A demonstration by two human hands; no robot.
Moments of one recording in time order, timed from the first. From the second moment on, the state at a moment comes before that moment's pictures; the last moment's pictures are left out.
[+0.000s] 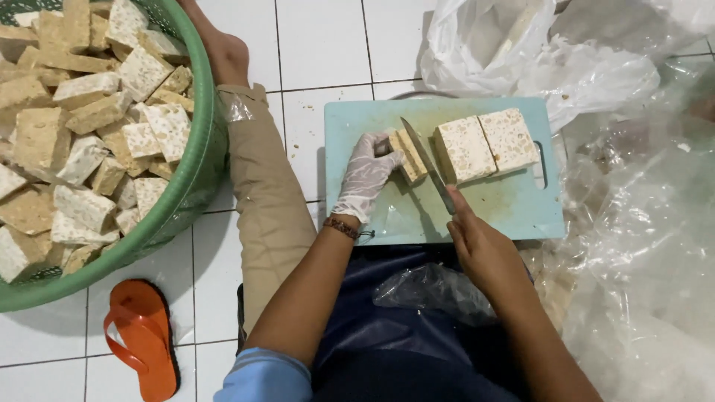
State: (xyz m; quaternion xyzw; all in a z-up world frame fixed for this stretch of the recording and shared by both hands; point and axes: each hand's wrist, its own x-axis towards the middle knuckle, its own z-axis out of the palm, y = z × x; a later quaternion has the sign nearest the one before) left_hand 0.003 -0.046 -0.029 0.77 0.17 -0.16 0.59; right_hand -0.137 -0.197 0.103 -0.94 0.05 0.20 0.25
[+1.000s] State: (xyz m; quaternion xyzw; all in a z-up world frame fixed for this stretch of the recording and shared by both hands) left_hand -0.015 0.043 0.099 0.97 -0.22 -0.01 0.14; right_hand -0.180 -0.271 0.150 -0.87 0.31 0.34 0.21
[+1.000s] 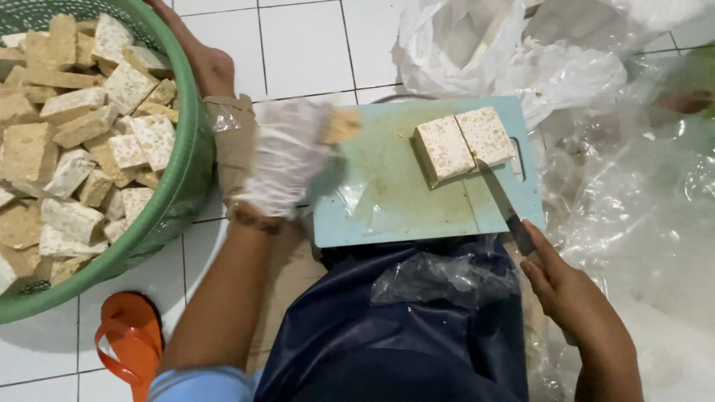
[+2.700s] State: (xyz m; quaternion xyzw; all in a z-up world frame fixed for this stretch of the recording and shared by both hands) left_hand 0.003 -0.086 0.023 0.98 -0.14 -0.10 0.13; right_hand -0.111 -0.214 0.066 -0.95 0.04 0.22 0.21
